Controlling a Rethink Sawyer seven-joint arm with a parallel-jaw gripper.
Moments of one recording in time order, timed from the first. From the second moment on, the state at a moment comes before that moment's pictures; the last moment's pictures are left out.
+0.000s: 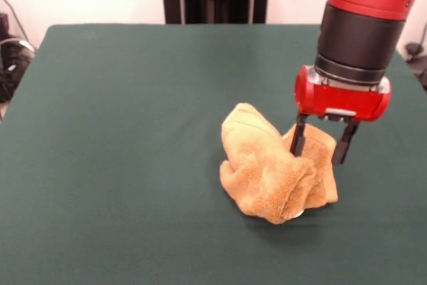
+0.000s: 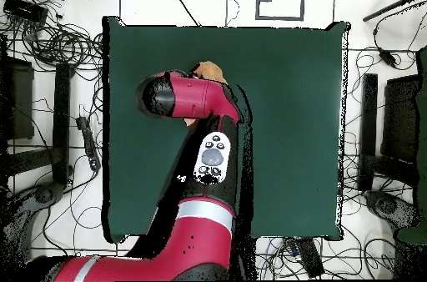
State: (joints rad) arm 0.14 -0.32 -0.25 1.20 0.15 0.45 1.73
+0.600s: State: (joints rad) arm 0.14 -0.26 -0.25 1.13 0.11 0.45 1.73
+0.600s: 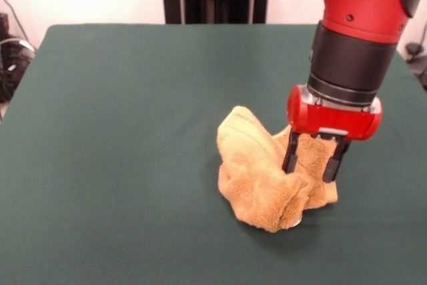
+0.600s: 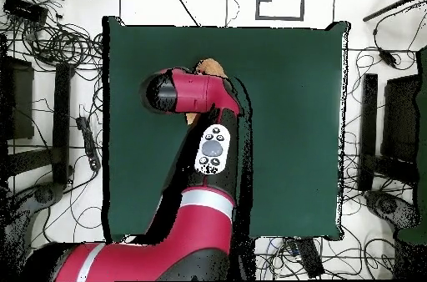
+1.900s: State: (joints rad) arm 0.04 -0.22 -0.27 0.99 -0.03 0.45 1.73
